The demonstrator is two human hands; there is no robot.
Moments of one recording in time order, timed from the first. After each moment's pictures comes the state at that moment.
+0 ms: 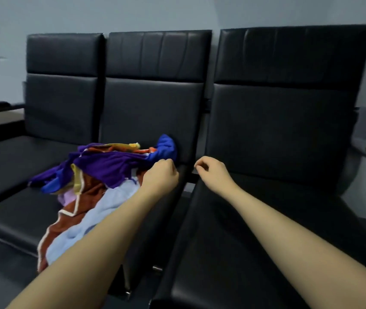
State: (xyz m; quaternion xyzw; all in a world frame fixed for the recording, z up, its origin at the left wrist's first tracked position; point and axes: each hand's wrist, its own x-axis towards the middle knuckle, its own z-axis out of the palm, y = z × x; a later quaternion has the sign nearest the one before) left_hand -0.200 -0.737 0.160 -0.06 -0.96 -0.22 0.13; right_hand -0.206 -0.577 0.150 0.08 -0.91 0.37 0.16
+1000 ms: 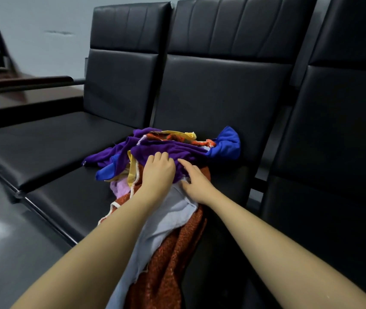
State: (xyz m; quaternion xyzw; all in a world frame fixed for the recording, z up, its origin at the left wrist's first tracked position) left_hand -0.277 -0.898 0.090 -0.02 -0.97 0.10 0.24; right_hand -0.310 -0.772 0.068 0.23 -0.90 0.38 -0.03
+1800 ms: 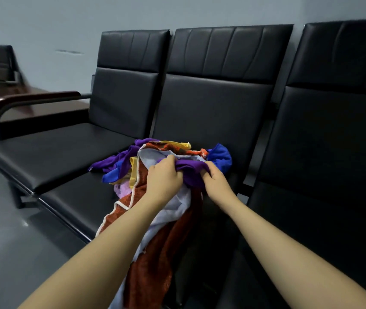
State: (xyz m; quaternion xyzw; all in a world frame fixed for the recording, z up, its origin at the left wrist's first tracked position) left_hand -0.216 -0.867 0.137 0.02 -0.93 -0.25 0.28; right_hand -0.259 -0.726 0.111 0.20 -0.78 0.59 0.06
